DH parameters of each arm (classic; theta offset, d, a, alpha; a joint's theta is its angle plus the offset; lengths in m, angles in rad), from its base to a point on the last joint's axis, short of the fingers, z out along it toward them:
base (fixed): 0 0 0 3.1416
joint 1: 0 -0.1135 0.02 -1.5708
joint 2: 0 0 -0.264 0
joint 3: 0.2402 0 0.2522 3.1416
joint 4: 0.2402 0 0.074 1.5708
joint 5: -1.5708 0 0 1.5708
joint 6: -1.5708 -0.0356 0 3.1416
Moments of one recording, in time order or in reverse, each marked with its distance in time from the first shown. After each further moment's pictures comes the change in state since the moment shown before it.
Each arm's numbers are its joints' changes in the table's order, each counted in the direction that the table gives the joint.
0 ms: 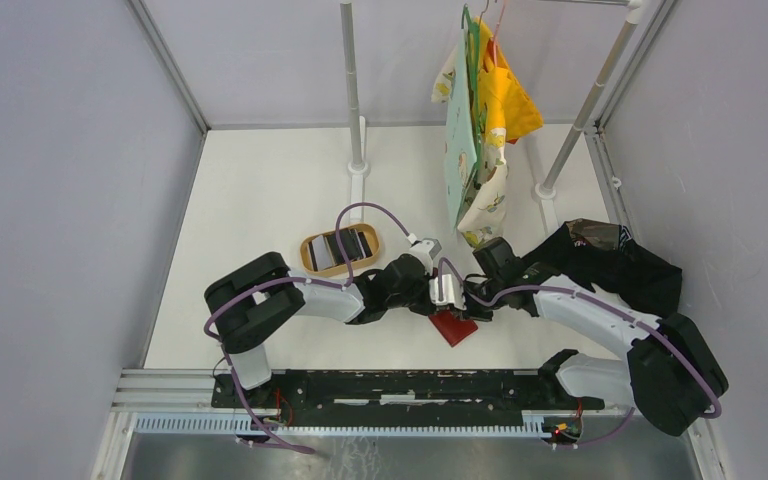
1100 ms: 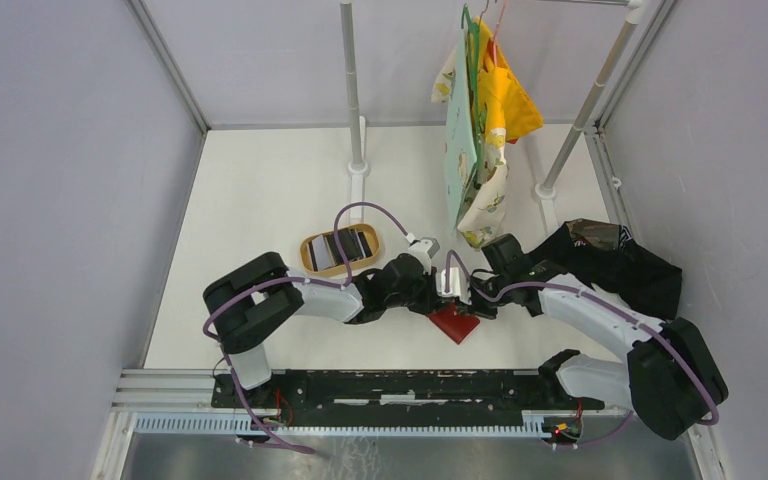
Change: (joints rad) left arm -0.006 0.006 -0.006 0.000 0.002 0.000; right arm 0.071 0.020 0.000 0.021 0.033 0.000
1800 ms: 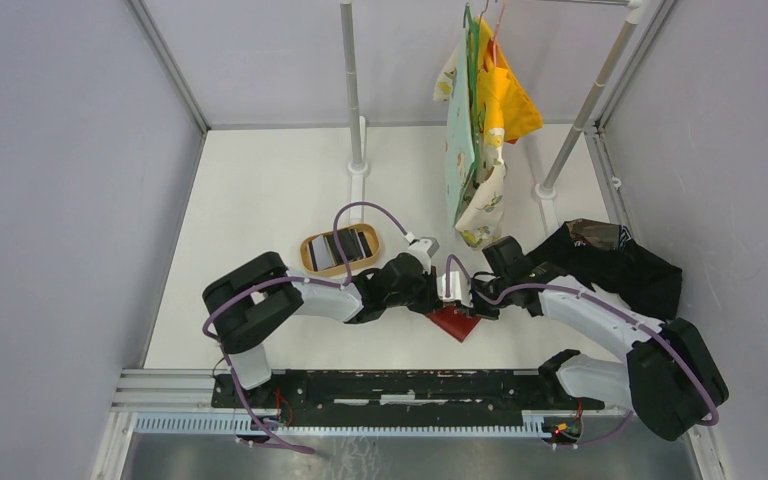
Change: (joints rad) left arm -0.005 0.002 0.000 0.000 0.000 0.000; right arm 0.001 0.000 -0.020 -0.007 -0.037 0.045
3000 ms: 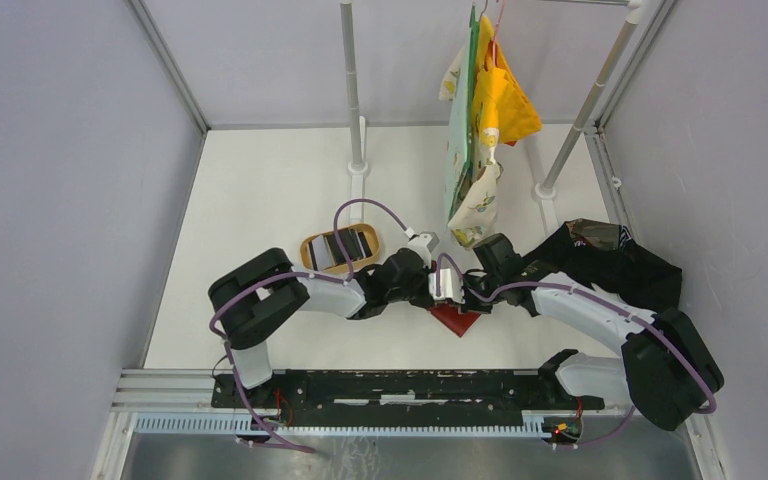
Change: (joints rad) left arm -0.025 -0.039 0.027 -0.031 -0.006 0.000; right arm -0.053 -0.049 0.022 -0.079 -0.079 -0.026
